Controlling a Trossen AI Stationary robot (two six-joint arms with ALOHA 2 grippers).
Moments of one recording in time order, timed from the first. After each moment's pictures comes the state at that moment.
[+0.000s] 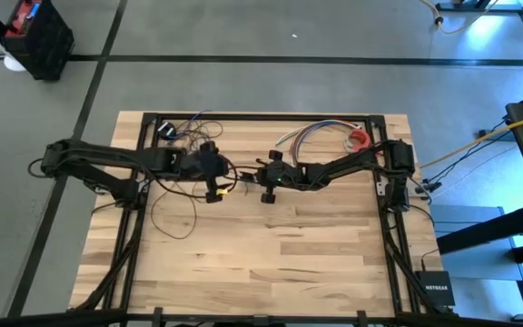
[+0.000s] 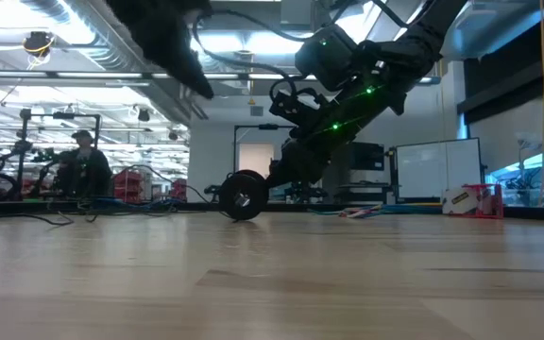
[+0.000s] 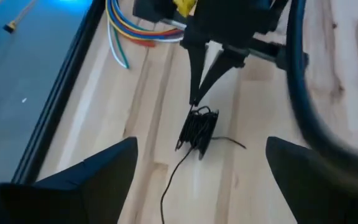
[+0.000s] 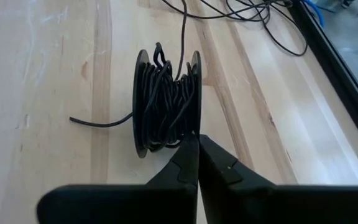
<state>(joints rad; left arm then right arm) 0.02 1.24 0.96 -0.51 -0.33 0.06 -0.09 1.92 0.99 0.29 0.27 -0.21</state>
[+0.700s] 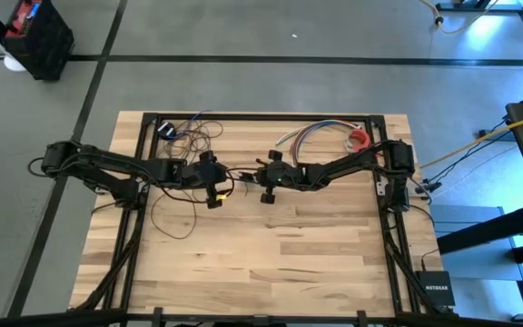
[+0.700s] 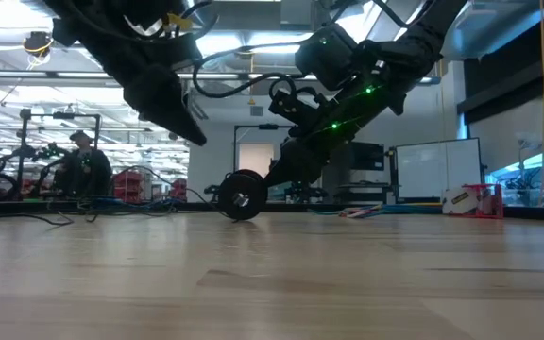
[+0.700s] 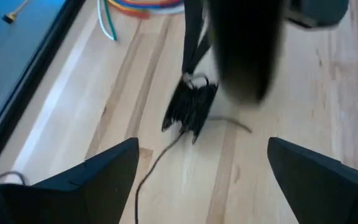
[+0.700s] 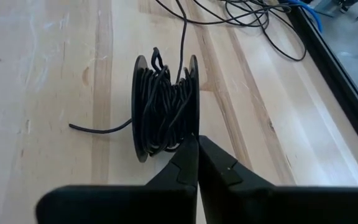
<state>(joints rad) 0.03 1.25 0.68 -0.19 -0.33 0.01 -0.09 1.92 0.99 0.31 0.27 -0.22</state>
